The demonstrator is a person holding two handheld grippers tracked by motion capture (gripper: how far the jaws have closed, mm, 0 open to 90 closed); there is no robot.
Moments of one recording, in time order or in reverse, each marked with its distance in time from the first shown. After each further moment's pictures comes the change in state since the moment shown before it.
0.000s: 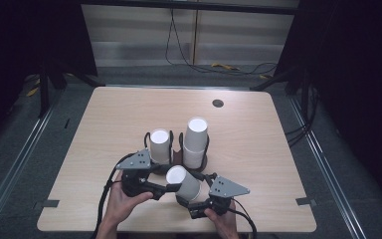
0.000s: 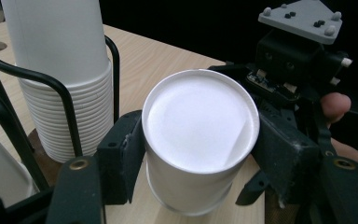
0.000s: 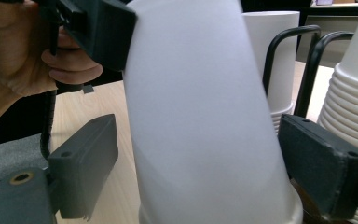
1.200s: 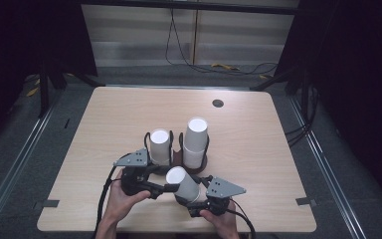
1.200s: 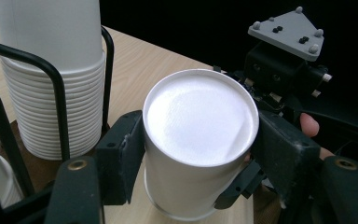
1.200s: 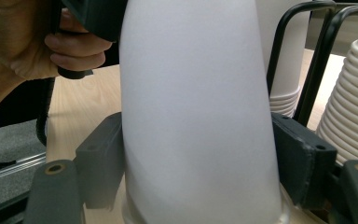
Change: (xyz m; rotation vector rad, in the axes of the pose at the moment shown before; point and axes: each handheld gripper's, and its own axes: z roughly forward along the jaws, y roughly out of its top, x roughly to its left) left arm 0.014 -0.013 0.000 -0.026 -0.064 -0.051; right arm -0.002 -0.007 0.004 0.056 0.014 -0.017
